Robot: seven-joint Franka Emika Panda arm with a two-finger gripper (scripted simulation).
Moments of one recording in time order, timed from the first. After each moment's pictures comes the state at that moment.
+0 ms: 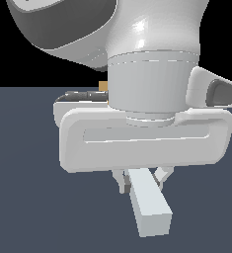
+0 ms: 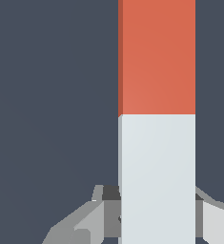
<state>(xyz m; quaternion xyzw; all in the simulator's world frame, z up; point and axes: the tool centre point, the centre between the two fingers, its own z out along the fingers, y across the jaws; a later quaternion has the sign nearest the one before) 0.035 -0.153 0.064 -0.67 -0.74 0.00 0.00</state>
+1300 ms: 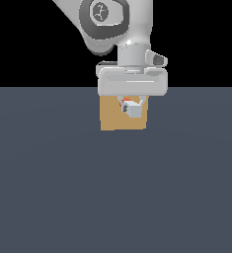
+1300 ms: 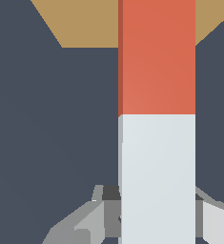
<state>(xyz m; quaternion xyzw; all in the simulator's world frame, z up) 0.049 0.086 0.131 -0.67 -0.74 0.00 0.00</state>
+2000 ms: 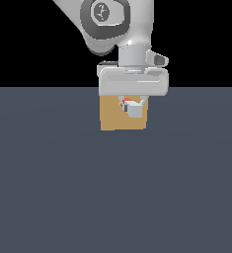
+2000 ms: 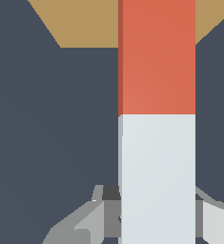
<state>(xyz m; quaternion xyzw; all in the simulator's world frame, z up) 0.051 0.087 0.131 -0.67 -0.74 0.00 0.00</state>
